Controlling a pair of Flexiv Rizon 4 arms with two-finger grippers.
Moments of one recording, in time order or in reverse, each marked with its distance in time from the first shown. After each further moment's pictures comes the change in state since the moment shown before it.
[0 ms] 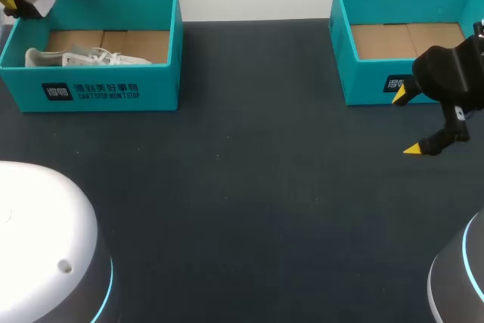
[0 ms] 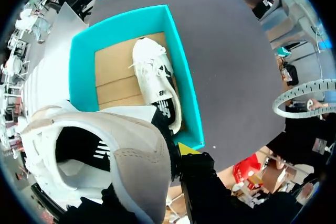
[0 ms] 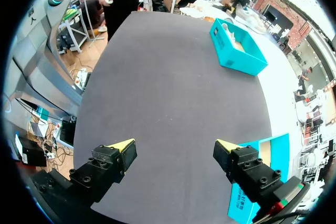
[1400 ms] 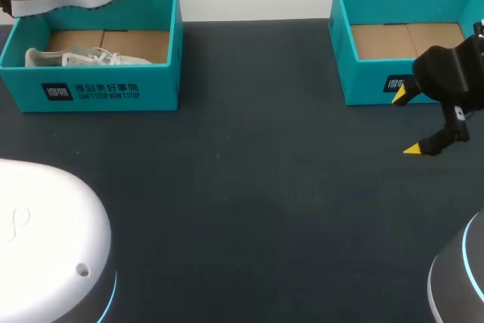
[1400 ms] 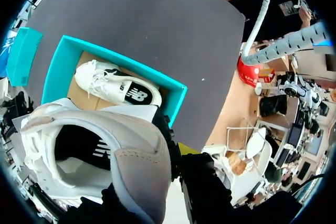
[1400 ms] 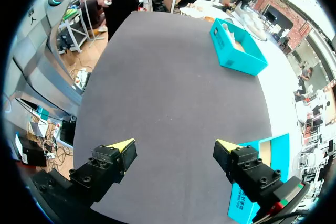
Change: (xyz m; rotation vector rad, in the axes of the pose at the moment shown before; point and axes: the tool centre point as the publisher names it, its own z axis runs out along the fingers) left arm -0.015 0.025 -0.026 -0.208 0.097 0.868; right arm 0.000 0.000 0.000 0.000 0.000 0.000
